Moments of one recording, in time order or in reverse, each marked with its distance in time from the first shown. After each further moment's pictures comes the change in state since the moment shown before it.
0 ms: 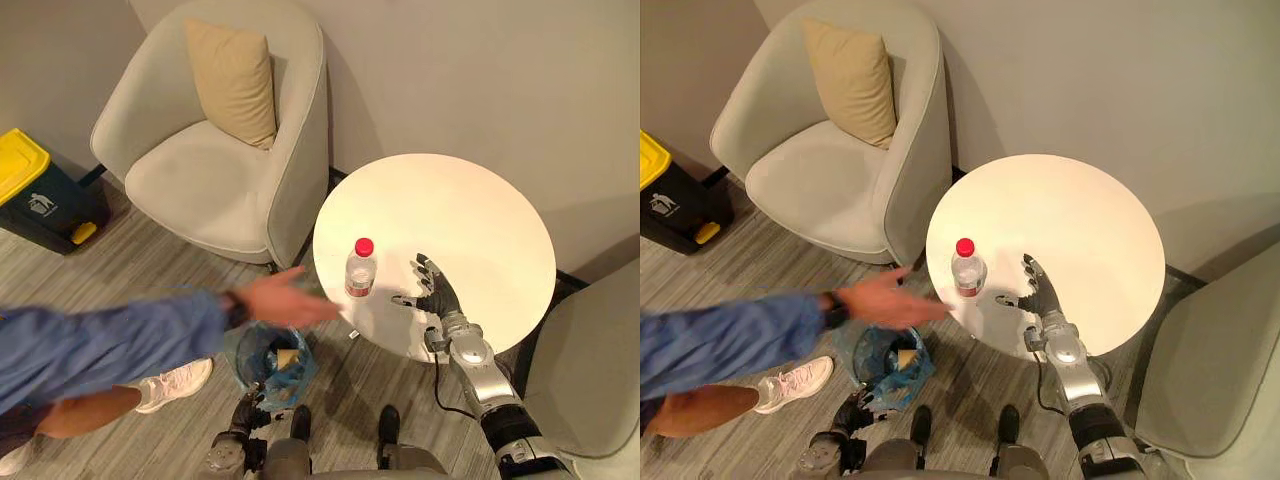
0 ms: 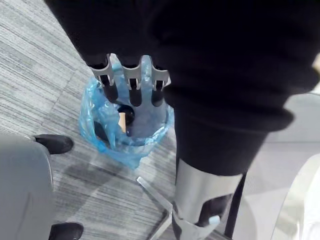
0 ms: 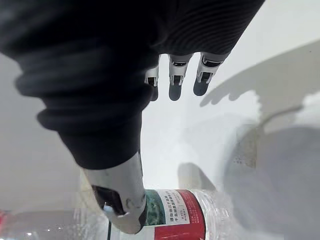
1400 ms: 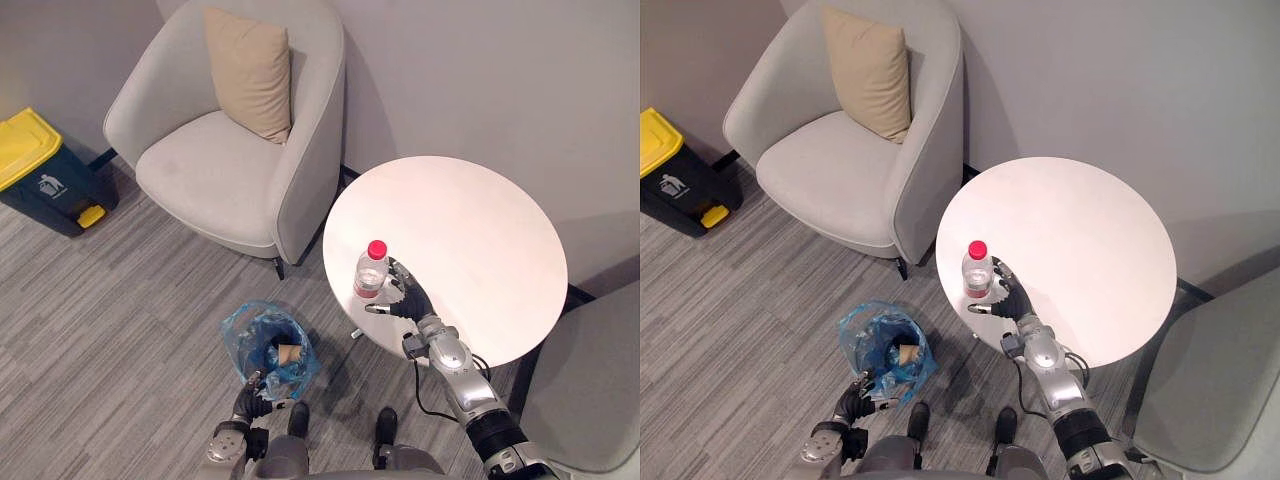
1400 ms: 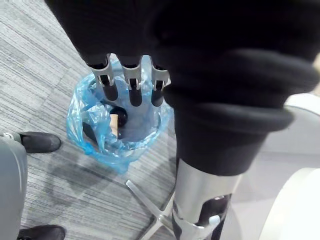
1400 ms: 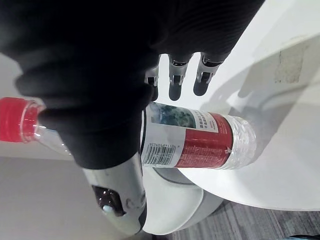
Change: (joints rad) left arm -0.009 0.001 0.002 -0.033 0.002 -0.002 0.001; right arm 0.011 0.041 0.094 -0.059 -0.037 -0.004 0.034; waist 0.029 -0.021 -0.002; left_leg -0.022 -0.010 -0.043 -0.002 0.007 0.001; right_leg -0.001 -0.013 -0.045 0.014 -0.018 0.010
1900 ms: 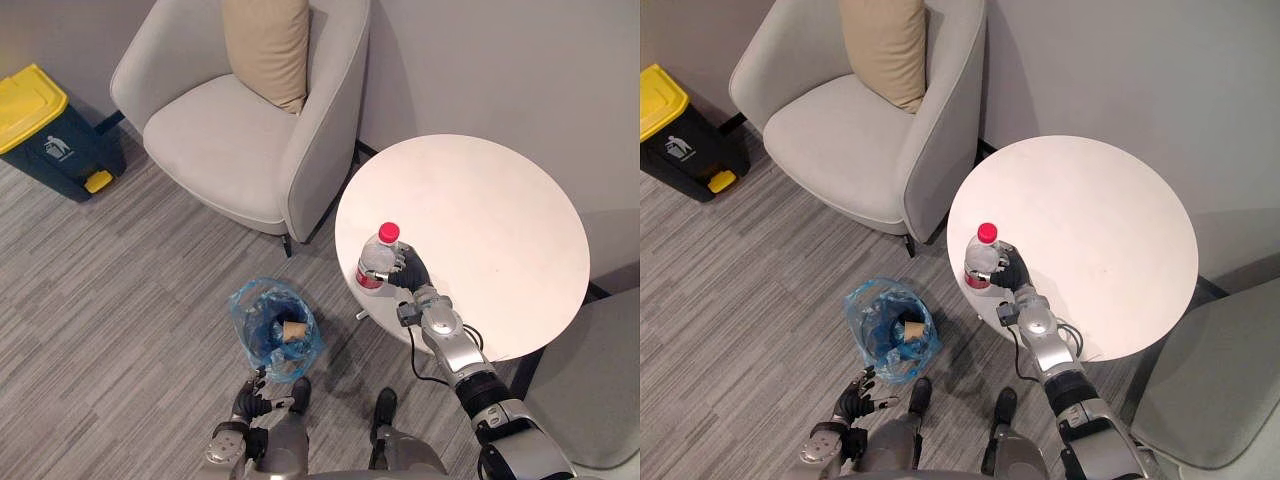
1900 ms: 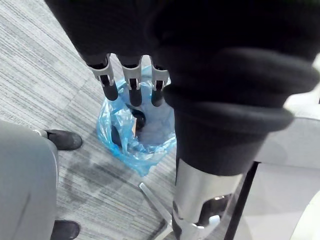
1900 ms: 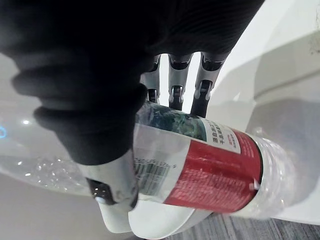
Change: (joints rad) left arm 0.005 0.000 0.000 -0.005 -0.017 -0.020 0.001; right arm -0.193 0.013 -0.011 0.156 0.042 0.014 -0.066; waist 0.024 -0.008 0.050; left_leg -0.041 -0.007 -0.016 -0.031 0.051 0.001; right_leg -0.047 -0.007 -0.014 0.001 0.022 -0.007
